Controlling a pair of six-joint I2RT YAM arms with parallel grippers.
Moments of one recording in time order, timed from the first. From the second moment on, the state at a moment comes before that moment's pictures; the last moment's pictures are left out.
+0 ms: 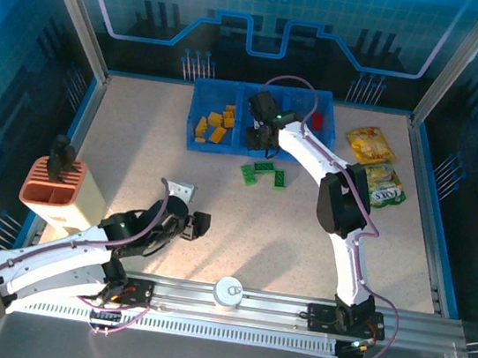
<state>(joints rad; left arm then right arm) -0.86 0.82 0.47 -0.38 -0.28 -0.65 0.55 2.24 2.00 -0.82 0.14 0.25</state>
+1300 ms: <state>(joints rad) -0.71 1.85 1.23 -0.39 -0.09 -0.61 0.54 1.32 0.87 -0.48 0.17 0.41</state>
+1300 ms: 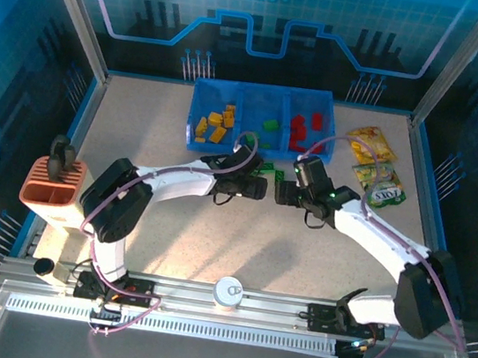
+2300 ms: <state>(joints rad) -0.67 2.07 1.39 -0.45 -0.23 -0.60 0.49 1.16 0.71 -0.45 0.16 0.47</state>
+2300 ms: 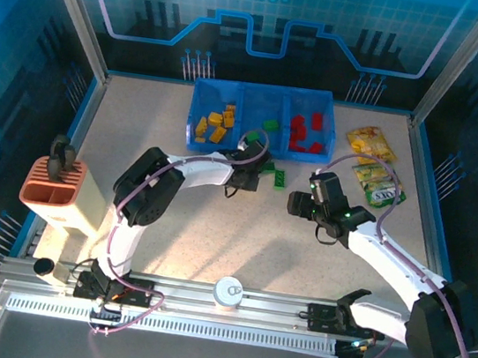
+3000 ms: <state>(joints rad) -0.68 1.85 1.40 -0.40 -0.28 -0.50 0.53 1.17 0.69 -0.42 0.15 0.49</state>
